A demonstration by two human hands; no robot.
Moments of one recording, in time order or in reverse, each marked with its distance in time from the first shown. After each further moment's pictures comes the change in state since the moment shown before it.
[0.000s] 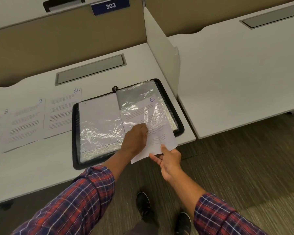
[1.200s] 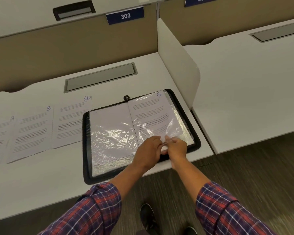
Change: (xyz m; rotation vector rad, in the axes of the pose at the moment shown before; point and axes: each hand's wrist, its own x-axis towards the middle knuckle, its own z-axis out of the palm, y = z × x) left_hand 0.000 -0.022 -0.014 -0.173 -0.065 -0.027; right_hand 0.057 -0.021 0.078 -0.497 0.097 -0.245
